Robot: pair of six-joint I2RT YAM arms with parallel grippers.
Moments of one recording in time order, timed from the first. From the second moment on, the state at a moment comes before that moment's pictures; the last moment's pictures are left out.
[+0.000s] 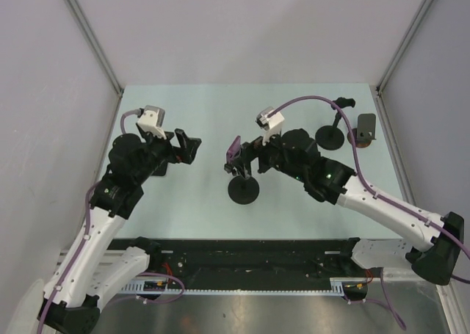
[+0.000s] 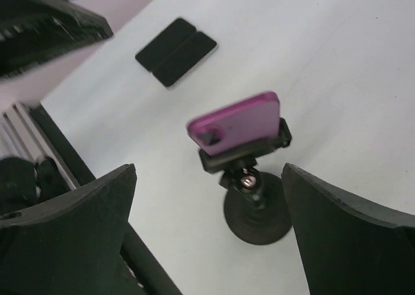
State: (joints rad) left arm -0.37 0.79 0.93 -0.32 0.13 -0.20; right arm 0.88 1.17 1.08 -0.17 -0.02 0.20
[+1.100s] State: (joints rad) left arm -0.39 0.67 0.81 -0.30 0.06 -0.20; right arm 1.11 1.58 1.45 -0.39 0.61 0.34
